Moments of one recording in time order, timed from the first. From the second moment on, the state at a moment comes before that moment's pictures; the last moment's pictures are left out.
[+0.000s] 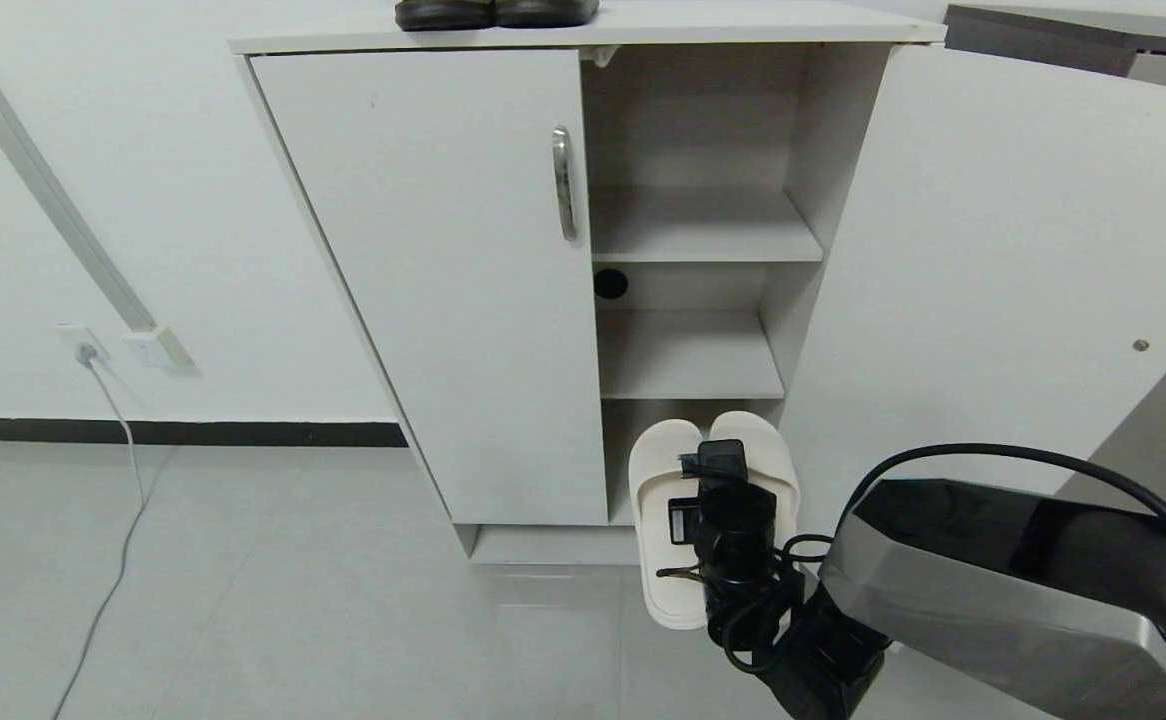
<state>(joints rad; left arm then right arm) 0.00 0.00 0.00 0.00 -0.01 0.02 0.76 2.46 -1.06 -1.34 -0.78 0.00</state>
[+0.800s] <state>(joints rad) 0.00 0.00 0.00 0.00 -0.01 0.02 0.75 2.45 -1.06 -1.34 -0.78 0.00</state>
